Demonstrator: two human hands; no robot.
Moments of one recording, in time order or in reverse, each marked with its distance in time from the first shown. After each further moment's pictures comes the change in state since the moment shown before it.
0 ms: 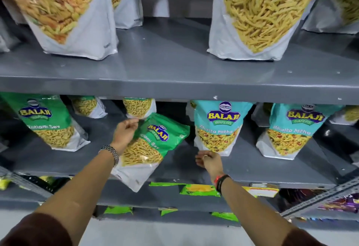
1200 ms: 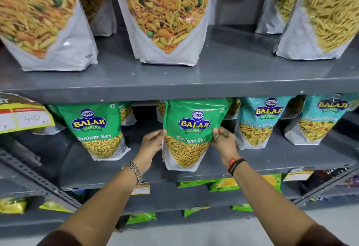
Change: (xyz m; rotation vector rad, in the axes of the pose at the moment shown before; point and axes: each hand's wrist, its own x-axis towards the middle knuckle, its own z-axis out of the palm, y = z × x) left_hand -0.015 -0.015 -0.107 -0.353 -0.370 -0.096; right_hand -0.078 -0.051 0.142 0.201 0.041 -0.364
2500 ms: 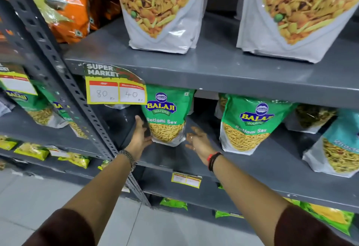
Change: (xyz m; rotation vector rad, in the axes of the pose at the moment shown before) left_hand 0.003 -0.007 -0.210 -0.169 0.411 -0.149; right_hand -0.040 0.058 0.229 -0.151 -0.479 0.349
